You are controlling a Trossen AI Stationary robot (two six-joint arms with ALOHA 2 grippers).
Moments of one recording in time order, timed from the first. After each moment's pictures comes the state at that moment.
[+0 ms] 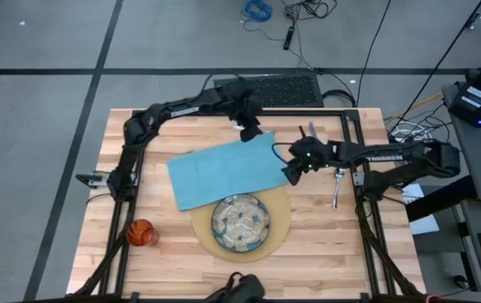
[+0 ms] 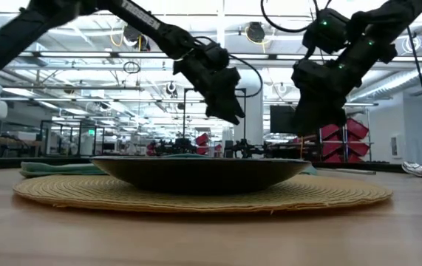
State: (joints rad) left arm 0.56 2.14 1.83 -0.59 0.49 0.20; right arm -0.26 1.21 0.59 -0.20 -0.03 0.46
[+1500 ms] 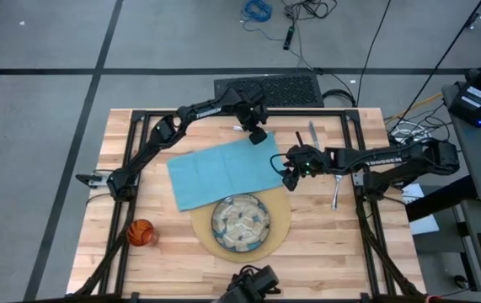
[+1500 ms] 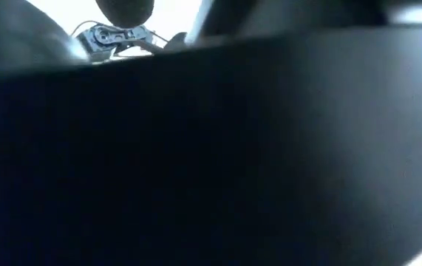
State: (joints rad) left arm 0.56 2.53 2.29 -0.99 0.36 0.07; right arm -0.16 1.23 0.59 -0.14 0.12 0.44
